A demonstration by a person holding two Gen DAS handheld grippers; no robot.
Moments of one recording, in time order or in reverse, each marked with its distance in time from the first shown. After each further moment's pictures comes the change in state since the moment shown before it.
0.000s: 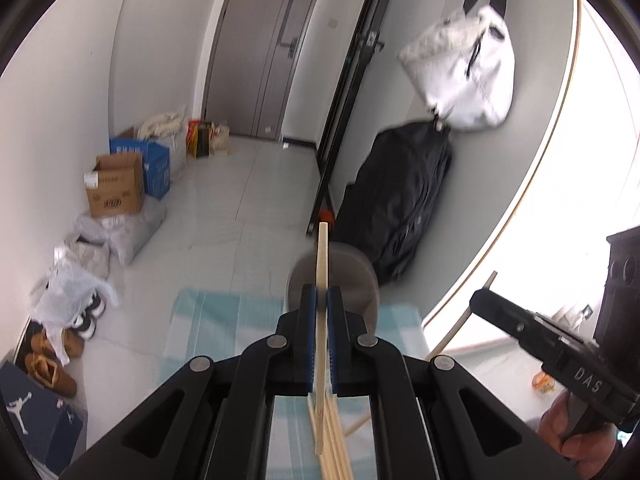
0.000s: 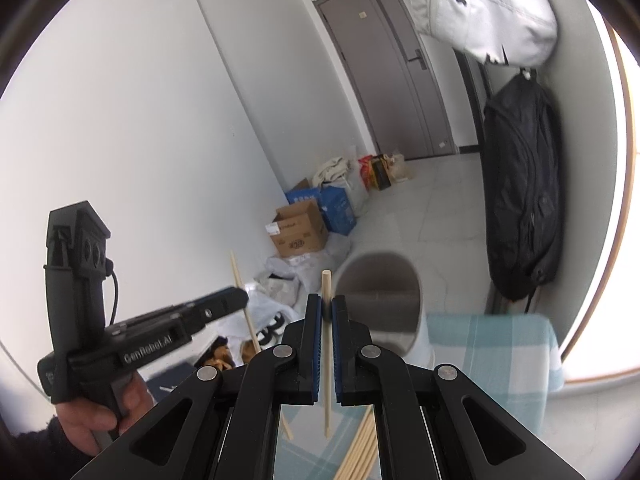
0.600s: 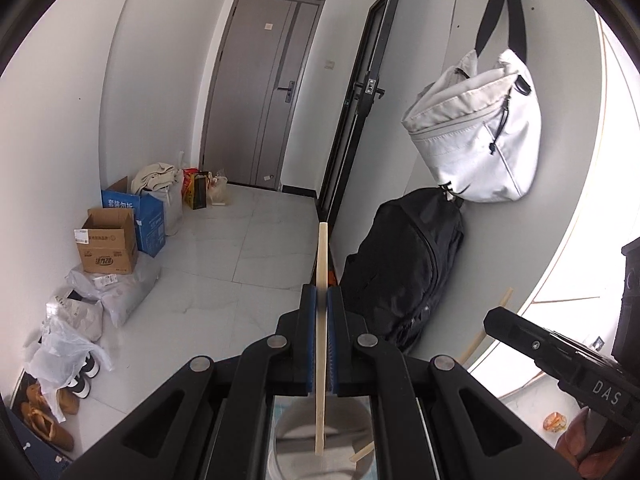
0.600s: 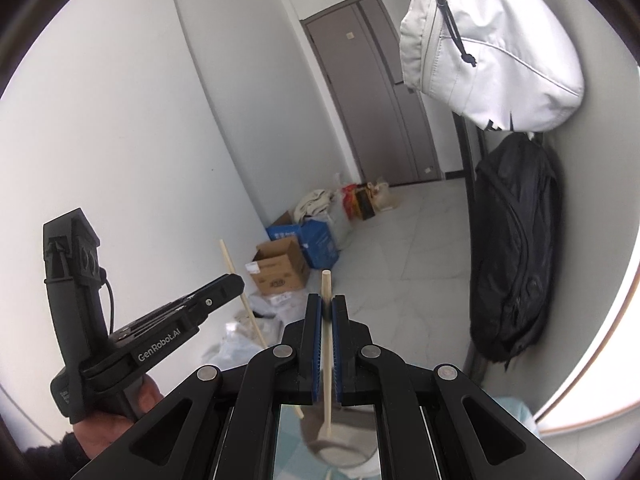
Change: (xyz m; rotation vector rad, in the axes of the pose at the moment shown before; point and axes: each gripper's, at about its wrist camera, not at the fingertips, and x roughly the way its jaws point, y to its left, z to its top) left arm 0.048 -0.003 0.071 0.011 -0.150 0.016; right arm 0.038 -0.029 0.101 -0.002 -0.066 -0.062
